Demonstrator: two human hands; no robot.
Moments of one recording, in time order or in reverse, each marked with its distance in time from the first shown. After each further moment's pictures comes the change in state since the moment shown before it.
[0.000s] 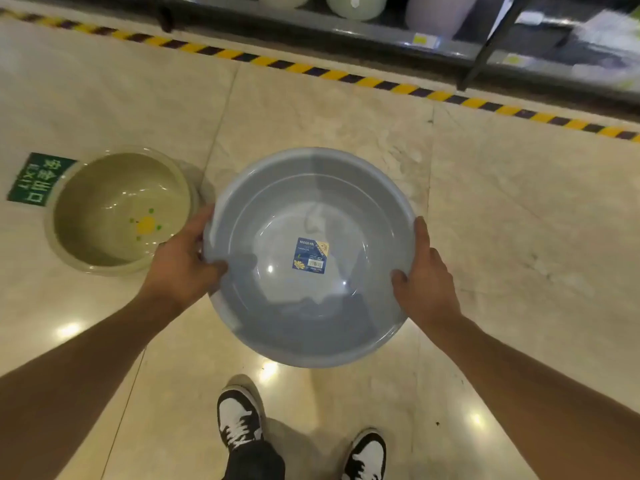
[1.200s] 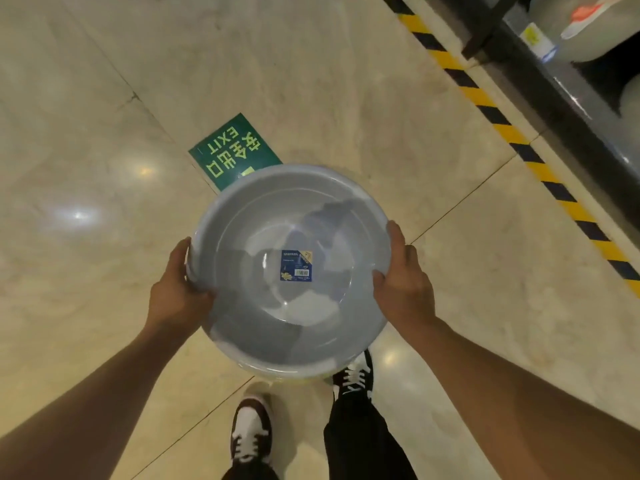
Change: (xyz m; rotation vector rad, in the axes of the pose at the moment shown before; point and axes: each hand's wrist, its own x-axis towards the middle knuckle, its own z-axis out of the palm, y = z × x) left_hand 0.213 -0.318 -0.277 -0.250 0.559 -0.806; right_hand 0.279 -0.508 0.314 -0.279 -0.413 -0.608
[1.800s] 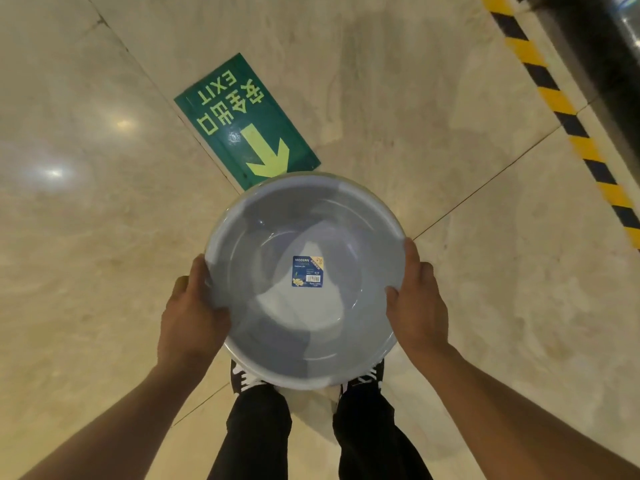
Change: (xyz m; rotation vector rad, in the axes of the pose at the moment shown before) left_hand 0.004 -0.064 0.049 0.265 -0.054 0.061; right_hand -0.007 0.032 0.081 -0.151 -0.078 0.114
